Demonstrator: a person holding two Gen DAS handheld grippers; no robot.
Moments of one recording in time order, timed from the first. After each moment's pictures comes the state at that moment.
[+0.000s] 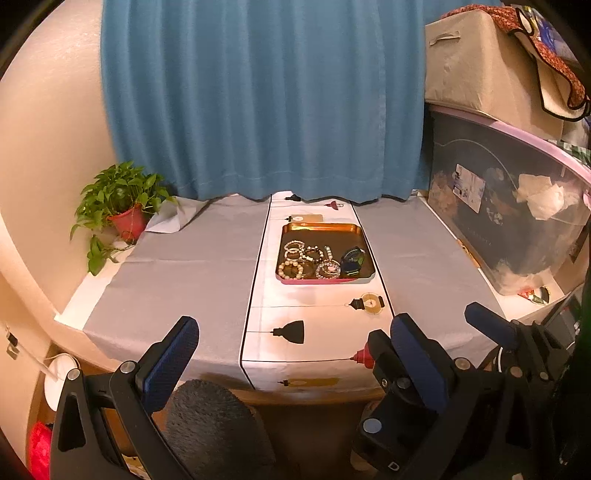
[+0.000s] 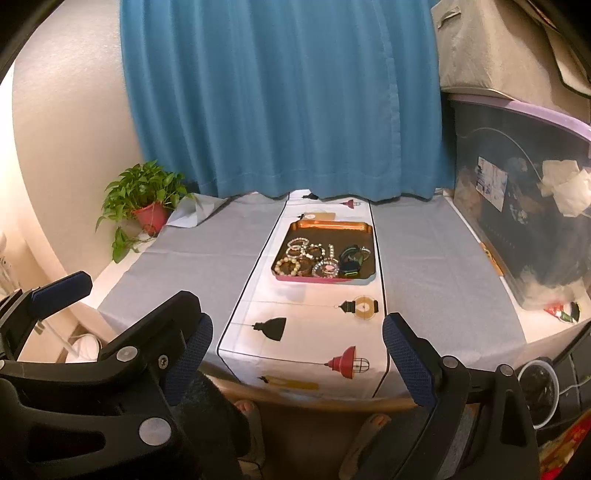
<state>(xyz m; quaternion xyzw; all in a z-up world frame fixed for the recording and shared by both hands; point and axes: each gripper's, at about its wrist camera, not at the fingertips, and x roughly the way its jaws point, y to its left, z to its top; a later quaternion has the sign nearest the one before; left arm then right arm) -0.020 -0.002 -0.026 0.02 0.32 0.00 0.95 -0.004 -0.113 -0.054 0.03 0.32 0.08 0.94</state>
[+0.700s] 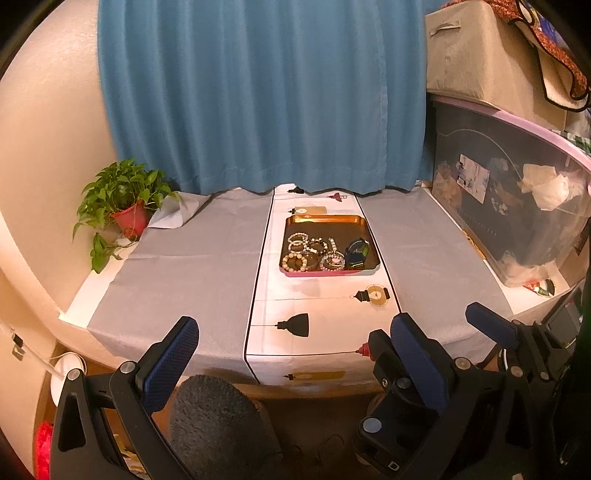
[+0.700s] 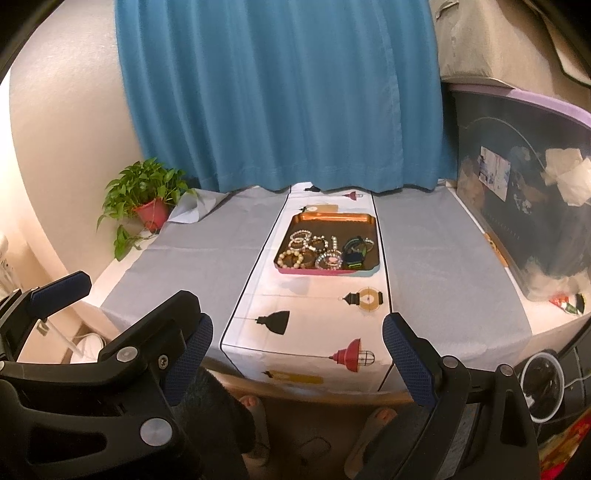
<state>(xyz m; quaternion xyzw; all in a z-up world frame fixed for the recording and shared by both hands) -0.018 -0.006 -0.031 0.04 0.33 0.01 0.94 -0.001 -0.115 -0.060 0.05 0.33 0.09 0.94</state>
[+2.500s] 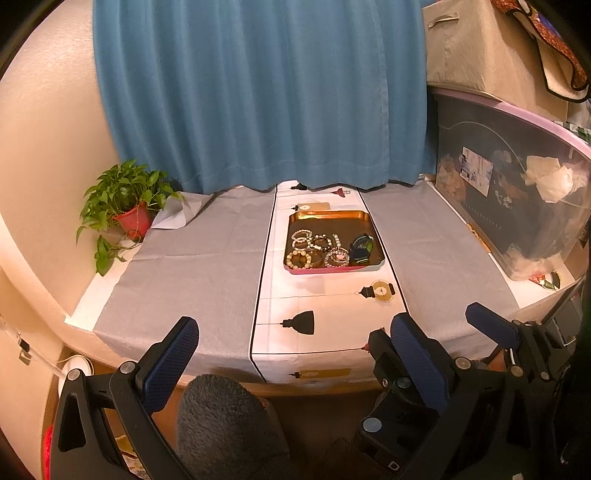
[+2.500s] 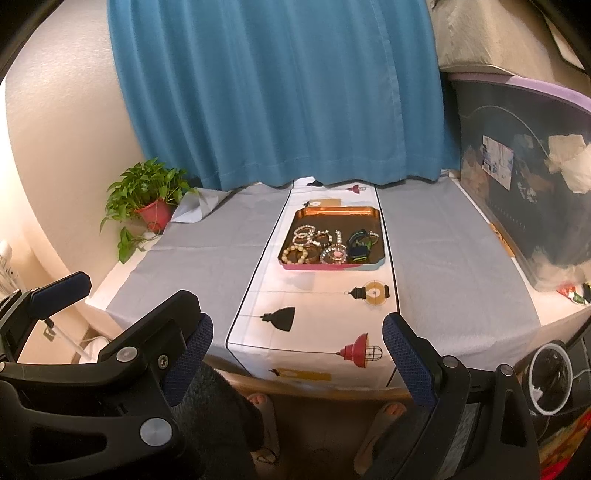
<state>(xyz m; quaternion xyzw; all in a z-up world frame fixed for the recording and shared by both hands) -0.013 0.001 -0.031 0.05 0.34 0.01 0.94 0.002 -0.112 -0.069 0.06 0.34 0.09 0.93</state>
